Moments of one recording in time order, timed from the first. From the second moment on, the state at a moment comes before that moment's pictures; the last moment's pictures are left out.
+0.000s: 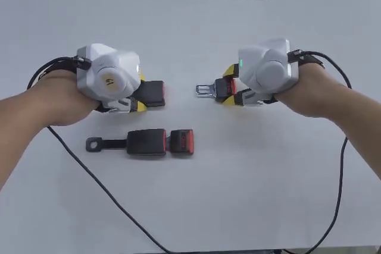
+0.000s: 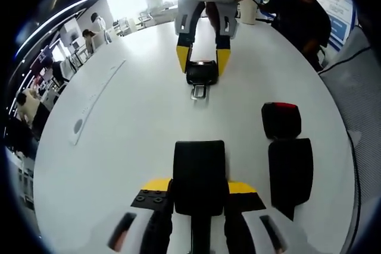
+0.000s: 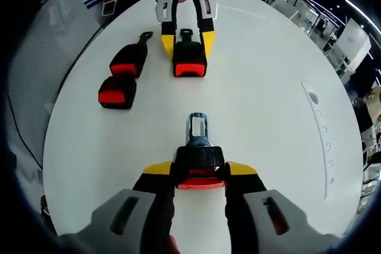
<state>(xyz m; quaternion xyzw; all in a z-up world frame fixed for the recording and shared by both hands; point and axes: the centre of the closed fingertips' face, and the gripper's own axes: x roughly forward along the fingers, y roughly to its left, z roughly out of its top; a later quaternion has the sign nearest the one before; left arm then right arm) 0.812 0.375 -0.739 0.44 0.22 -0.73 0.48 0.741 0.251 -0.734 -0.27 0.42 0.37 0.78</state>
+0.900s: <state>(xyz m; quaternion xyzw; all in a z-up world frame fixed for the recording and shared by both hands) 0.813 0.377 -0.739 0.43 0.24 -0.71 0.50 0.774 0.310 -0.736 -0.28 0.40 0.36 0.79</state>
